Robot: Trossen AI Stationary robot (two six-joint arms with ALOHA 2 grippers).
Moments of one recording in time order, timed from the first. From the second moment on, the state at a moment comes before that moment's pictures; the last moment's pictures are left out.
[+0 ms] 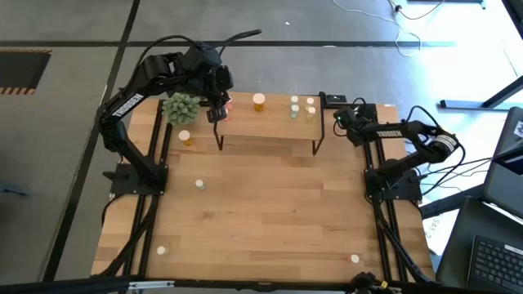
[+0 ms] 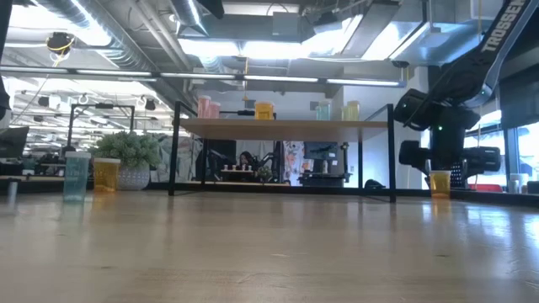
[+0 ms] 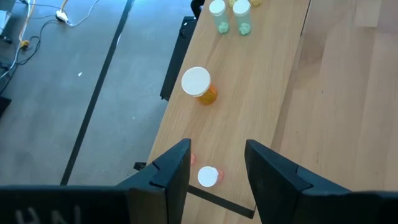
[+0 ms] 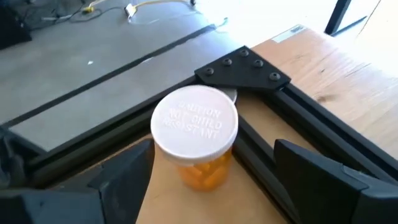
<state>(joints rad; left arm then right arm) 0.41 1.60 2.16 -1.33 -0.21 0.27 -0.88 1.44 0.43 0.01 0.88 1.07</state>
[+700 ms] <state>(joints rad) 0.41 1.60 2.16 -1.33 -0.21 0.27 -0.85 1.51 0.44 0.06 0.98 1.08</state>
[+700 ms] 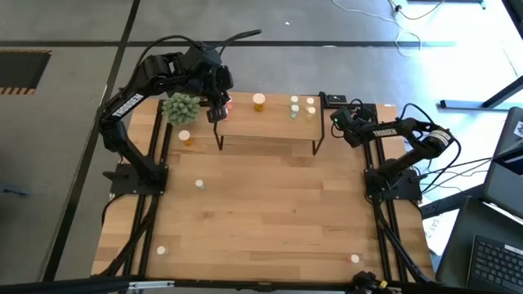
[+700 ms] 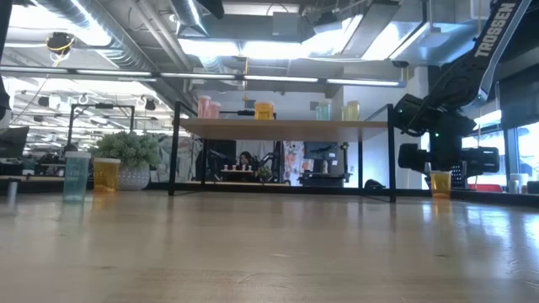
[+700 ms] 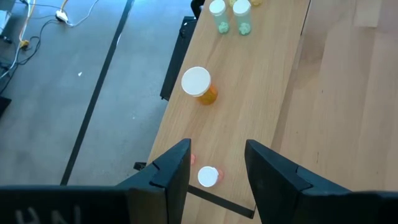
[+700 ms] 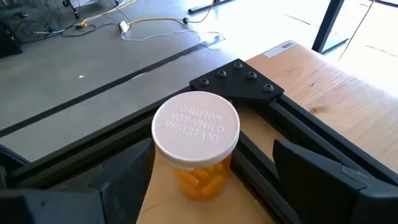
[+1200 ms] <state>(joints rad) 0.41 1.60 2.16 -1.33 -0.21 0.27 -0.85 1.51 0.44 0.02 1.00 1.12</state>
